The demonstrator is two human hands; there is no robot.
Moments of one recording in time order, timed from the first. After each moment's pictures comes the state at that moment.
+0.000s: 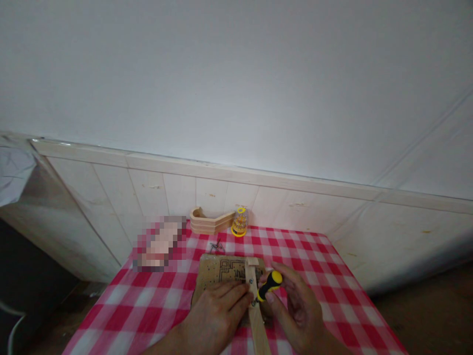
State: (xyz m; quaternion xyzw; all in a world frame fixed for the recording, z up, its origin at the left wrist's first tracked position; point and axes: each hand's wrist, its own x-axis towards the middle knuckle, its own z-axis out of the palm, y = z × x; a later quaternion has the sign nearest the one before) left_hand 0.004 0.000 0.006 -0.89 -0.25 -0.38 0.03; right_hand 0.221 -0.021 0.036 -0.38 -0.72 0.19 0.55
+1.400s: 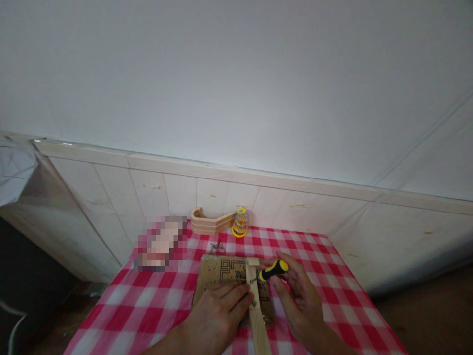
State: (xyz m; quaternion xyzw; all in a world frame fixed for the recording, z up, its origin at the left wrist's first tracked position) left_hand 0.004 0.000 -0.003 -0.89 -0.25 -0.38 0.04; right_hand 0.223 -0.006 0.039 -0.40 -0.67 0.22 0.59
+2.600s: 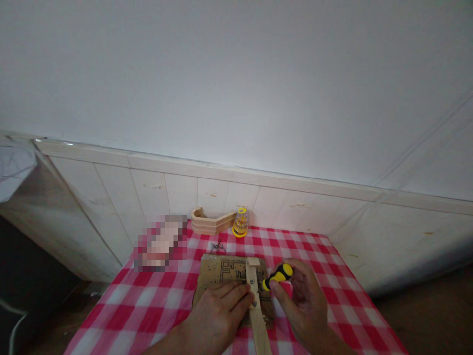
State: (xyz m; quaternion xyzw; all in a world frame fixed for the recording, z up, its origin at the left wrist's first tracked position) left_hand 0.004 0.000 0.000 -0.88 -0.26 -0.39 0.05; right_hand 0.218 -0.009 0.035 -0.42 -0.64 0.15 0.62
